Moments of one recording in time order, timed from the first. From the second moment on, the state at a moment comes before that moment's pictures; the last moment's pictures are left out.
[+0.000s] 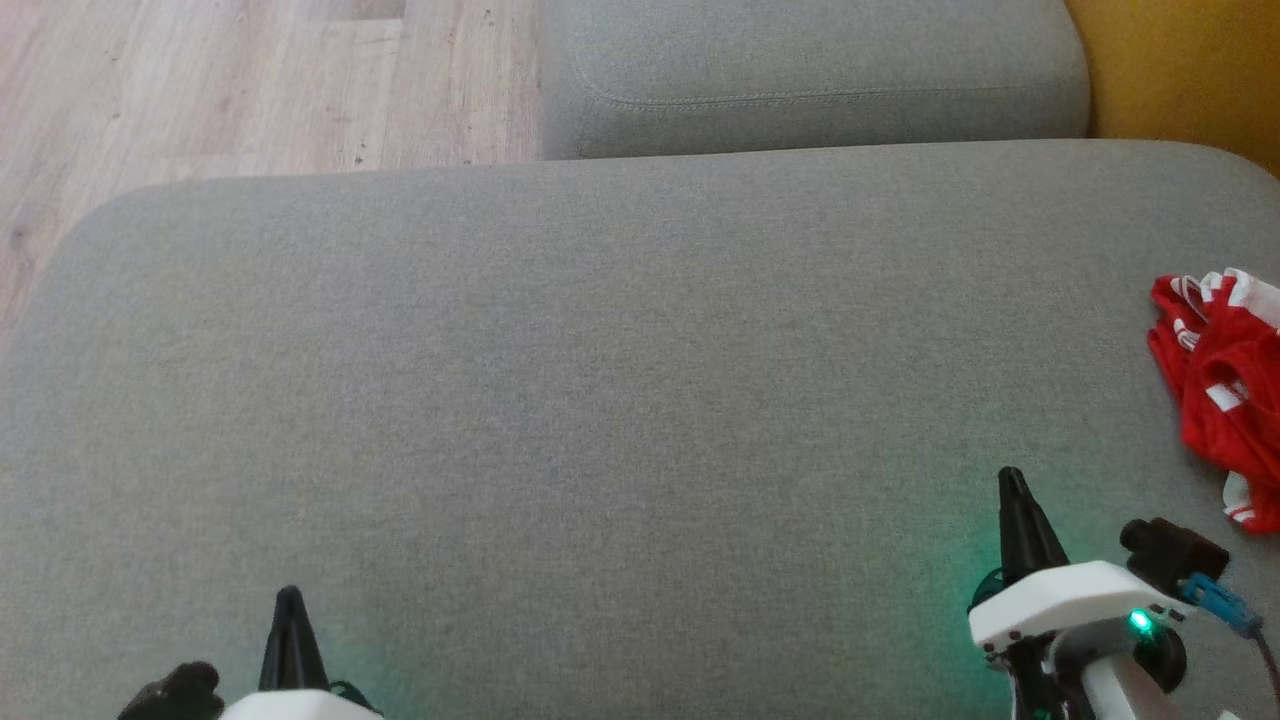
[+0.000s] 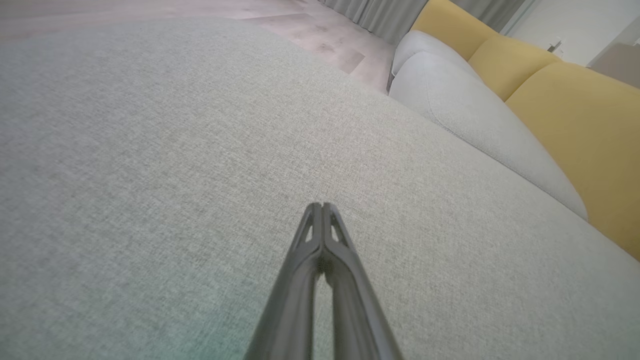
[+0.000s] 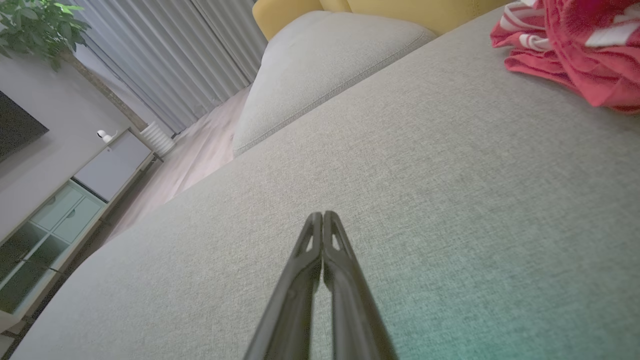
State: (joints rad) left arm 0.04 0.04 -0.02 0.44 -0.58 -0.02 -0.16; right arm -0.11 -0.05 0.04 0.56 0.55 0.13 -0.16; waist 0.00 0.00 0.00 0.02
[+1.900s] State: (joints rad) left arm -0.02 0.04 0.04 0.35 -1.19 -0.08 0.00; right arm -0.09 -0.05 -0.06 0.40 1.17 0.13 0.00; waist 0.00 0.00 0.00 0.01
